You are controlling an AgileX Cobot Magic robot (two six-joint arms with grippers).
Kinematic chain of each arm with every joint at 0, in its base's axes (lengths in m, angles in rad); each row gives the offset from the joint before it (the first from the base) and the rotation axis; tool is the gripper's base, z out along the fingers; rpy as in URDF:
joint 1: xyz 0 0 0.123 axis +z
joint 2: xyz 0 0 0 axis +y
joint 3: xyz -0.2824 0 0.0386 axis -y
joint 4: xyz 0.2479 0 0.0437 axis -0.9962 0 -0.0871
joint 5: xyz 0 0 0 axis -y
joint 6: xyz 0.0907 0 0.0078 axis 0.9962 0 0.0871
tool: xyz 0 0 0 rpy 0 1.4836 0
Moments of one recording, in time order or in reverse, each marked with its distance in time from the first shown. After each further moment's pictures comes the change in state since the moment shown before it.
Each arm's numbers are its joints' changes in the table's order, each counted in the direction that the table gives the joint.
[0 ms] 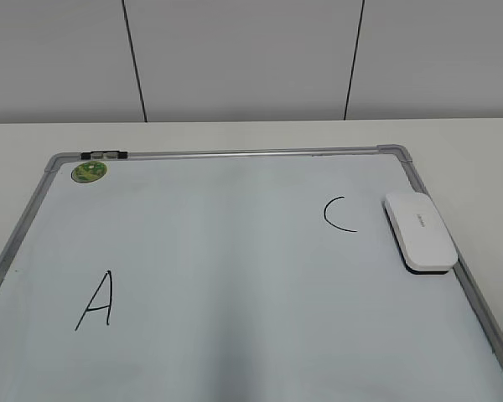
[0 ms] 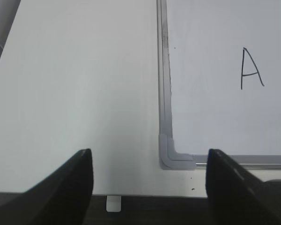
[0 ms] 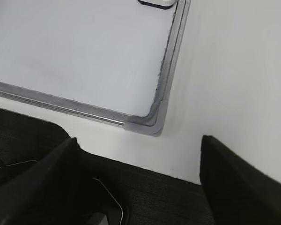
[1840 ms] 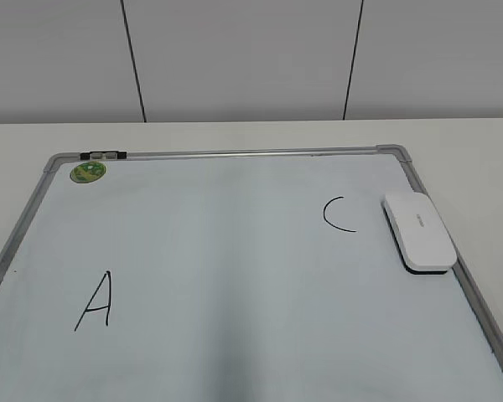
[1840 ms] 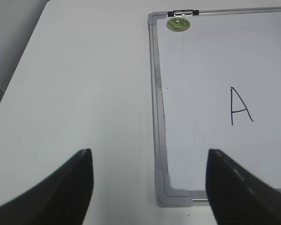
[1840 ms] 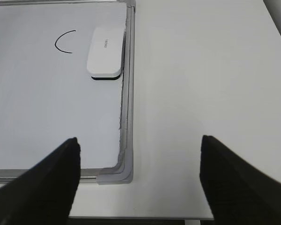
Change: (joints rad) left arm -0.027 -0.102 -0.033 0.003 0.098 0.000; right arm -0.261 -0.343 -0.001 -0.002 0.001 -0.008
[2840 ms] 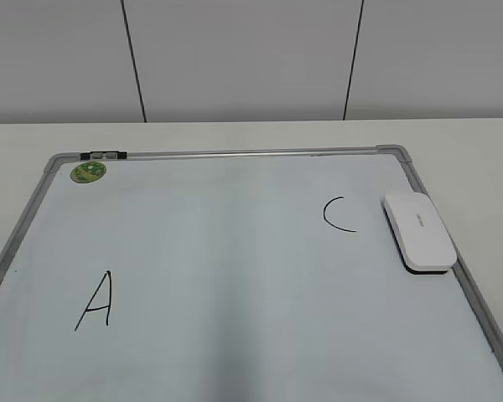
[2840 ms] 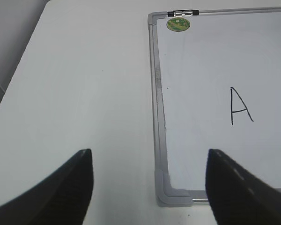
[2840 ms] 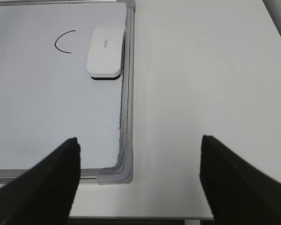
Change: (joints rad) left arm 0.000 0.000 0.000 0.000 0.000 0.000; right arm -0.002 -0.001 0.000 0.000 -0.001 0.000
